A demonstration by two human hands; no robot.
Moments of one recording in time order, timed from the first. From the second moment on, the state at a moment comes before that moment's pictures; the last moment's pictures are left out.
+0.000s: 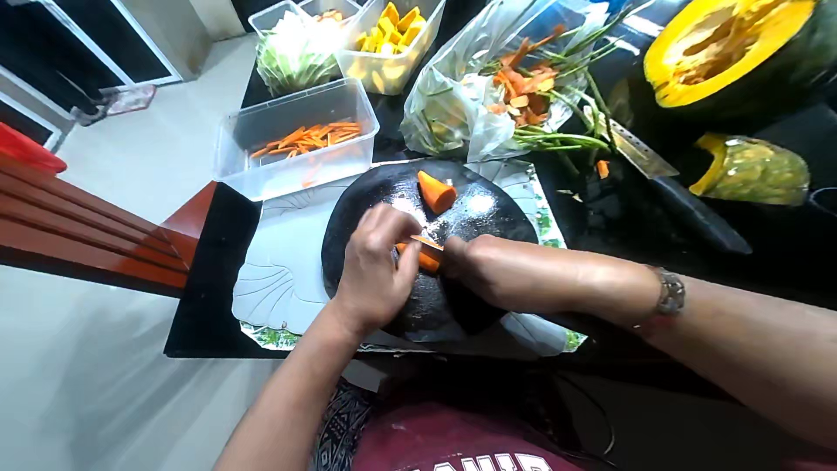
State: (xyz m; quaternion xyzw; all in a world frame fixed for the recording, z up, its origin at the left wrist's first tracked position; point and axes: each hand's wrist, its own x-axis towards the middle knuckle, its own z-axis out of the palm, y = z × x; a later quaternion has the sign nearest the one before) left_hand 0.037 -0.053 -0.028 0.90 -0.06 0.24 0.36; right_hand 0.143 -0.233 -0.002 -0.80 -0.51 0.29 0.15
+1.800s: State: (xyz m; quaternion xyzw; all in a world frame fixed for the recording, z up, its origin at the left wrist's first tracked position) left_hand 0.017 -0.052 -0.063 0.90 -0.11 0.29 0.32; right_hand 0.101 -0.265 -0.013 -0.81 -0.54 0.12 0.19
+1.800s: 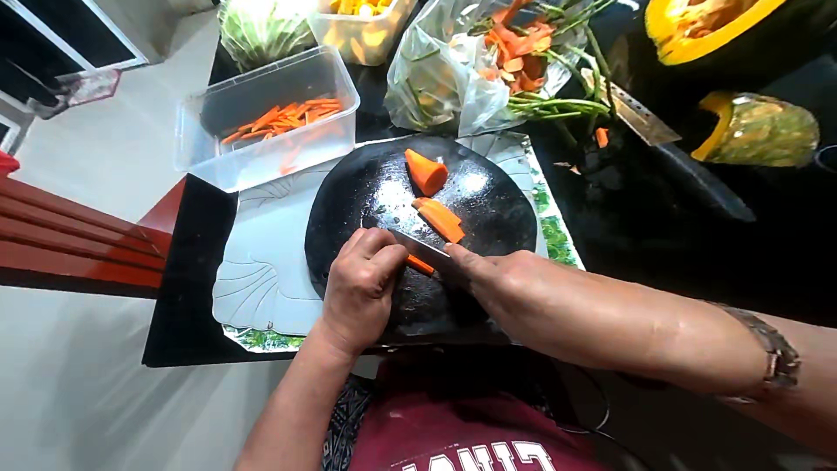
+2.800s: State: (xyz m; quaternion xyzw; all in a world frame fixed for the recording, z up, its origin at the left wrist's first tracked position) left_hand 0.018 -0.050 -0.064 0.90 -0.16 0.27 0.31; right_hand 0.103 -0.243 -0.008 -0.83 -0.47 0.24 0.19
